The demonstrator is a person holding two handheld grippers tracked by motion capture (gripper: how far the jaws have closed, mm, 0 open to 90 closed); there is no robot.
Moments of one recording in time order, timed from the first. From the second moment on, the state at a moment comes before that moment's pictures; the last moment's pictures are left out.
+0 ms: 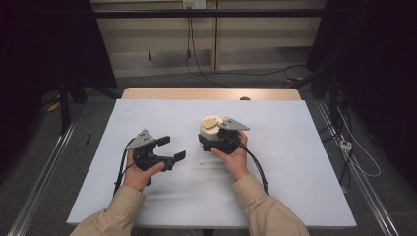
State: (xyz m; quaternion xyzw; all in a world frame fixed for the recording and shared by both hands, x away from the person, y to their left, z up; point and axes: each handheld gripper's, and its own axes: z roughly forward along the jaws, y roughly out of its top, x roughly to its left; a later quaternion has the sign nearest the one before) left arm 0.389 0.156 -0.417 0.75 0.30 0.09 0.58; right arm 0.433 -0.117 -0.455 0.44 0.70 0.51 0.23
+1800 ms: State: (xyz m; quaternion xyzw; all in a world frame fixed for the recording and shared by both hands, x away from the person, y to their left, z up) left arm 0.414 0.136 -0.408 0.76 0.31 0.10 0.56; right arm 0.433 -0.118 -0.456 0.44 0.70 0.51 0.23
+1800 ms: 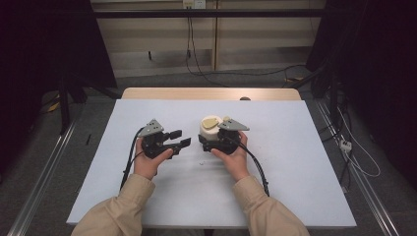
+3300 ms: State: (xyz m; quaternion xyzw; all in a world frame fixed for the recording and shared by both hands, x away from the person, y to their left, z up) left arm 0.443 0.093 -0.387 0.81 0.27 0.08 0.51; right arm 0.433 -0.117 -0.457 0.44 0.70 0.51 0.23
